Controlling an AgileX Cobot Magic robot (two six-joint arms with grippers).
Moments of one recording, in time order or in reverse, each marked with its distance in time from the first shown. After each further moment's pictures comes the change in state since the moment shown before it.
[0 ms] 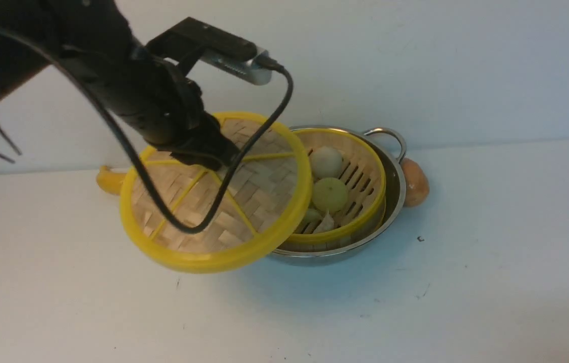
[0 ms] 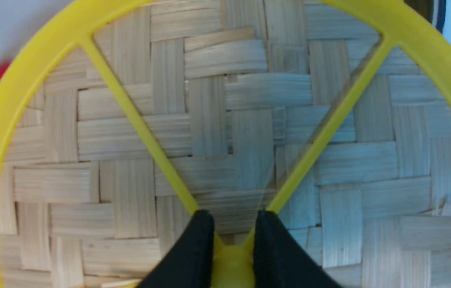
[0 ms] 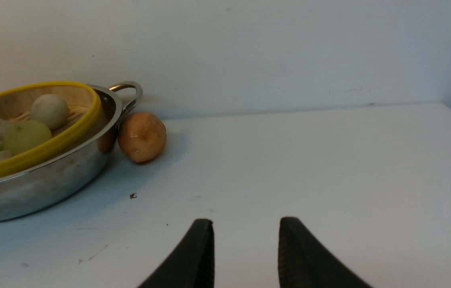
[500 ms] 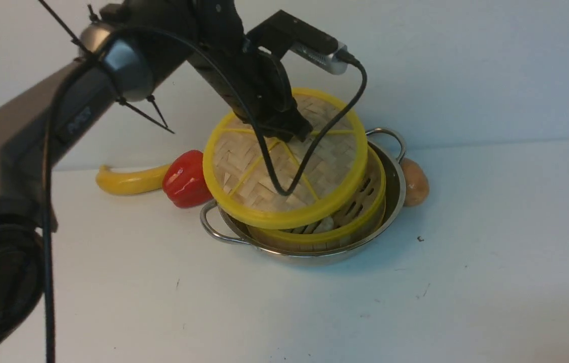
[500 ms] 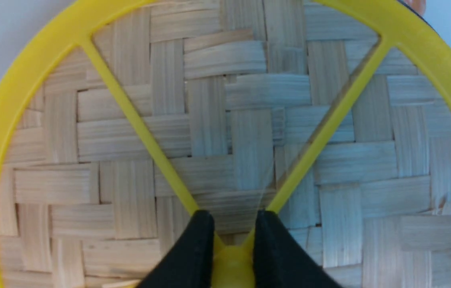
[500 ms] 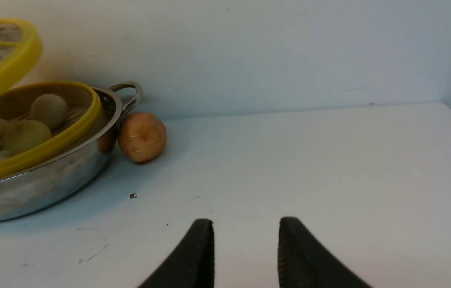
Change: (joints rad) right arm 0.000 0.000 0.000 0.000 0.000 0.000; left arm -0.084 0.379 -0.392 0.010 -0.046 0.046
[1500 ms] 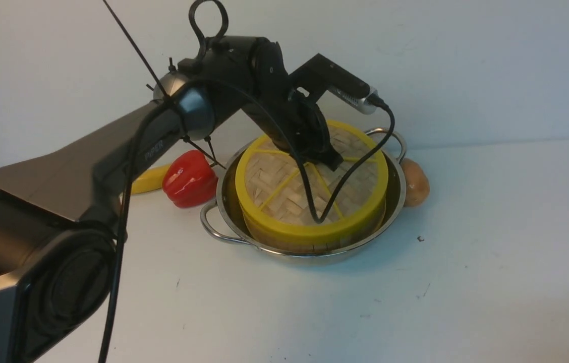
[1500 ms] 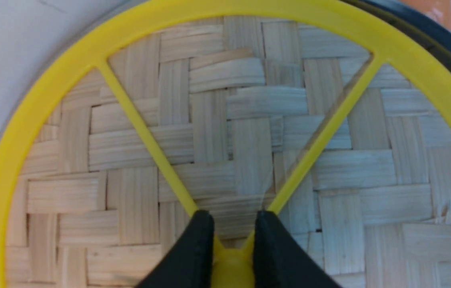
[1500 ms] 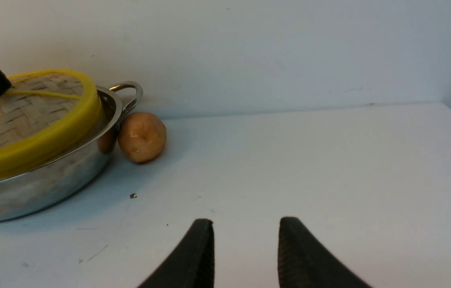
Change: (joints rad) right arm 0.000 0.000 0.000 0.000 0.000 0.000; left arm -0.050 0.127 -0.008 0.015 -0.156 0.008
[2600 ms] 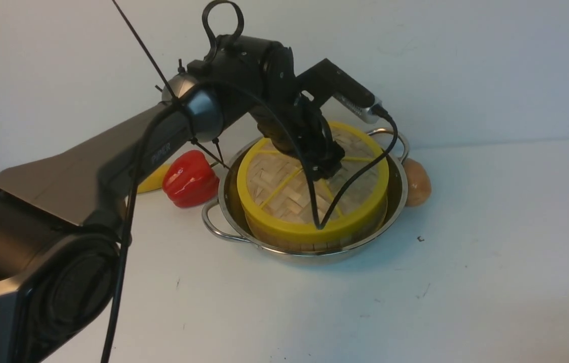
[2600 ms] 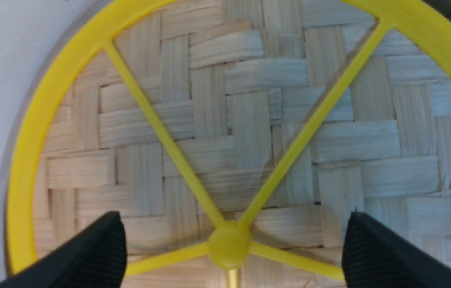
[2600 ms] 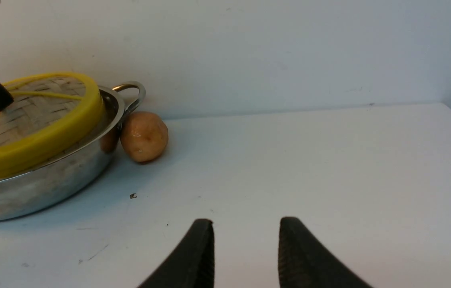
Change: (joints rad) right arm 0.000 0.000 0.000 0.000 0.000 0.000; left arm -0.015 -0.019 -0.001 0.091 0.026 -0.041
